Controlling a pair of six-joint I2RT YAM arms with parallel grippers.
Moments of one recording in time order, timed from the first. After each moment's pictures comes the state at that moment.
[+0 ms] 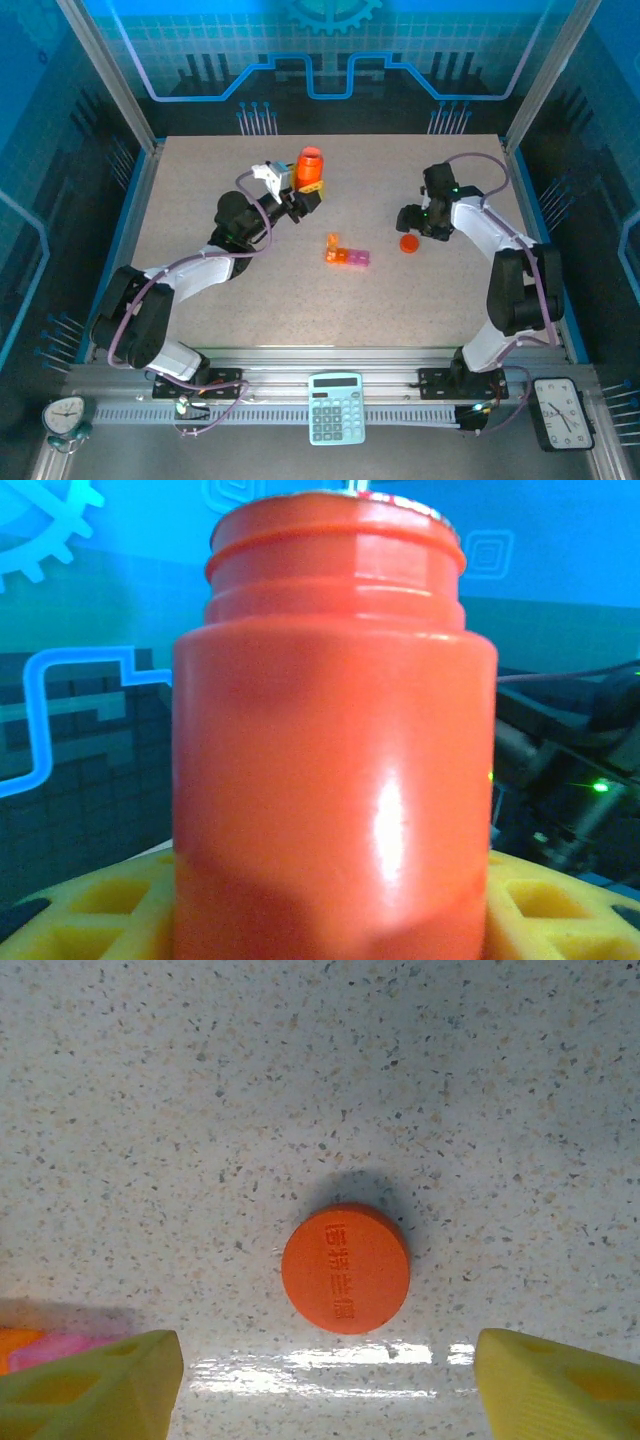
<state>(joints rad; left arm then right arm) -0.41 1.49 0.77 0.95 0.45 -0.19 0.15 1.67 1.21 -0.75 -0.06 0.36</state>
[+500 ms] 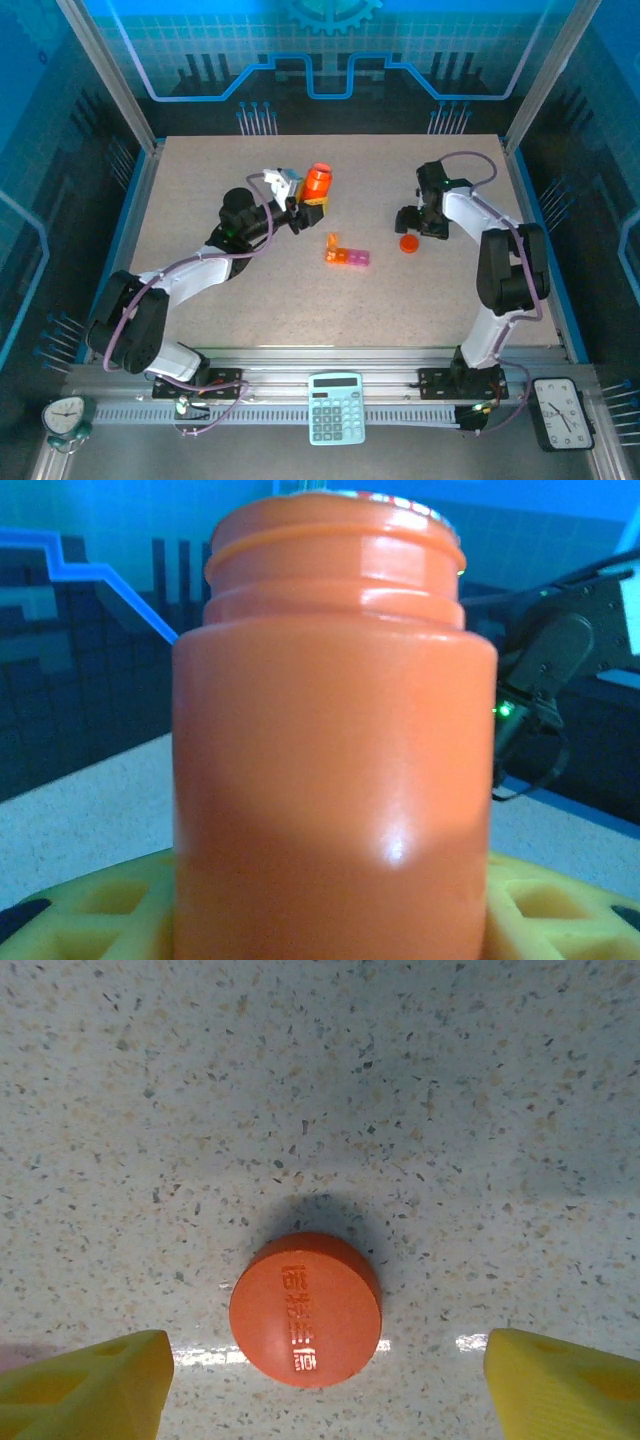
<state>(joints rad) -0.41 1.46 0.78 0.69 0.55 -0.15 0.15 1.82 1.30 -0.81 -0.02 0.31</state>
